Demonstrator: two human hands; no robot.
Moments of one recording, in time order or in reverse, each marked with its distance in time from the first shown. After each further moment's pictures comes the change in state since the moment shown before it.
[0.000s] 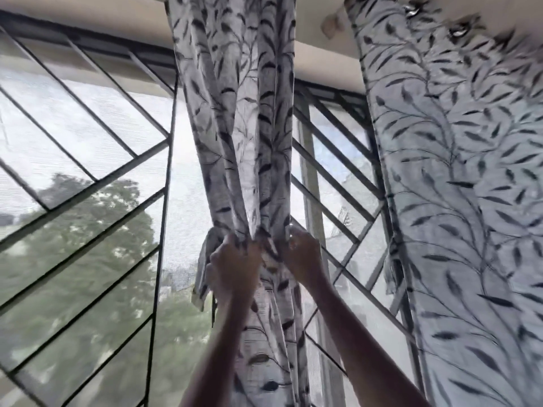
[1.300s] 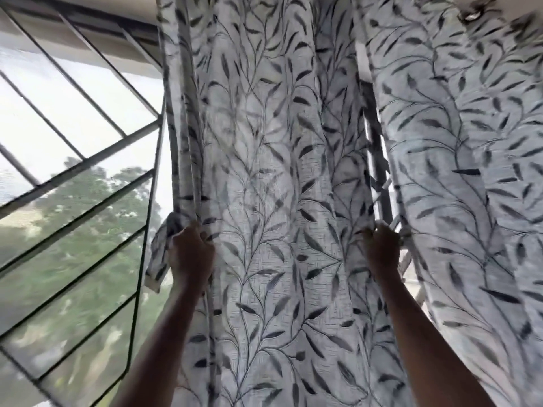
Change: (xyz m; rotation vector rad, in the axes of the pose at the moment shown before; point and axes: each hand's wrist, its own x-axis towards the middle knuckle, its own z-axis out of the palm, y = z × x) left_hand 0.018 -0.032 -0.003 0.200 -0.013 0.061; right_hand 0.027 0.142 -0.102 -0.442 0.262 0.308
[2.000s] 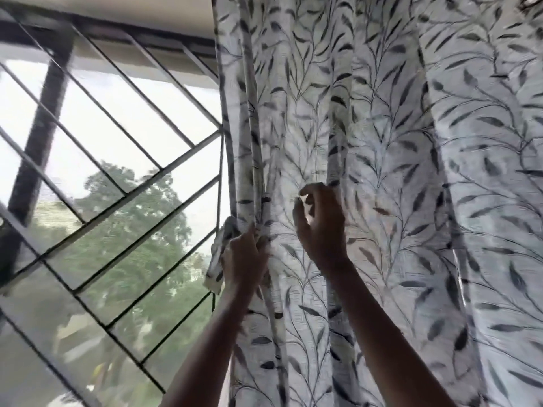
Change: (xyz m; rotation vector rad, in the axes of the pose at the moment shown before) left_hand 0.004 -0.031 -0.044 -0.089 -0.076 0.174; right_hand -0.125 -0.220 -0.008 0.550 0.070 -0.648
